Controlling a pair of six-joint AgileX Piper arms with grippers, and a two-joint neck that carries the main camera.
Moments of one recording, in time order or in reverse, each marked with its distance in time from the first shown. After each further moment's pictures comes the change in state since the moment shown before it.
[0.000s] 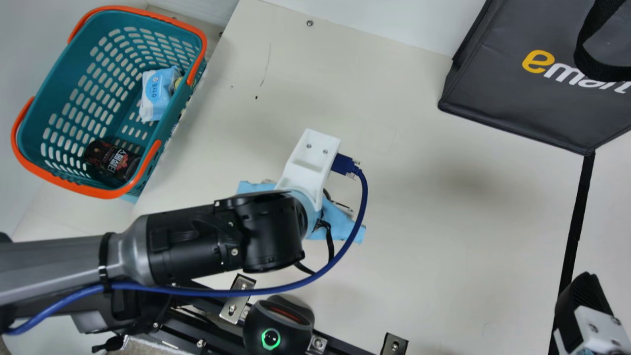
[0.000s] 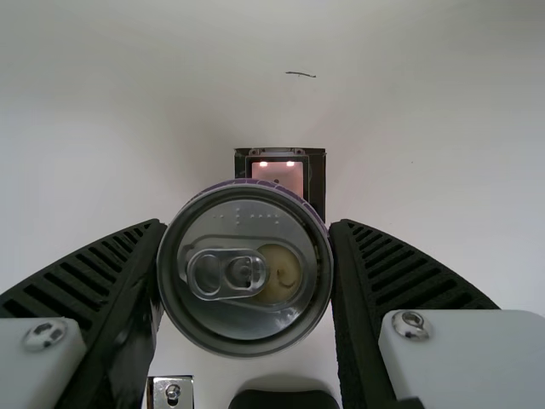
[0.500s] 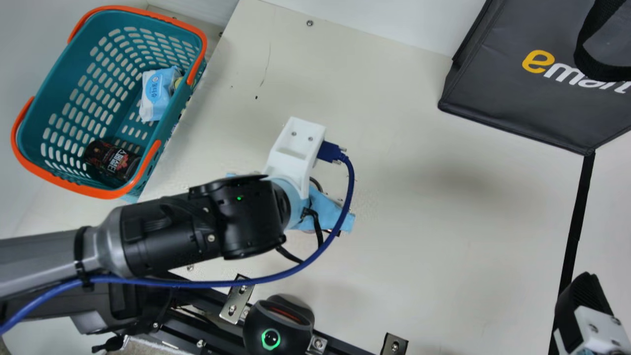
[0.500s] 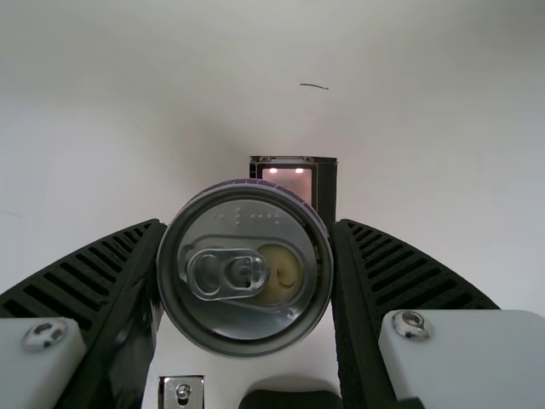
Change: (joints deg) left arm 2.2 -2.5 0.9 -0.7 0.0 1.6; right arm 0.0 0.0 0.0 0.0 0.0 0.0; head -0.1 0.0
